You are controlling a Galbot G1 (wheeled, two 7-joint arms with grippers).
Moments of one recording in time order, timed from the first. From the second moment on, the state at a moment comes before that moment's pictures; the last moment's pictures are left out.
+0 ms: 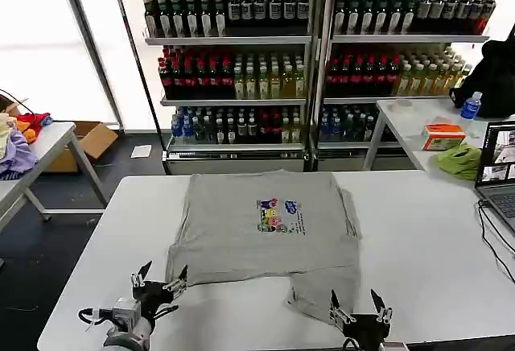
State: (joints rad) left arm 1.54 -1.24 -0.49 -2.11 -0.23 0.49 -0.13; right arm -1.78 1.20 0.29 2.30 0.32 -0.41 0.52
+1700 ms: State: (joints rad) left arm 1.57 -1.28 -0.45 -2.04 -0.26 0.51 -0.11; right arm -1.73 1.27 0.23 2.13 0.23 -0.32 0.50
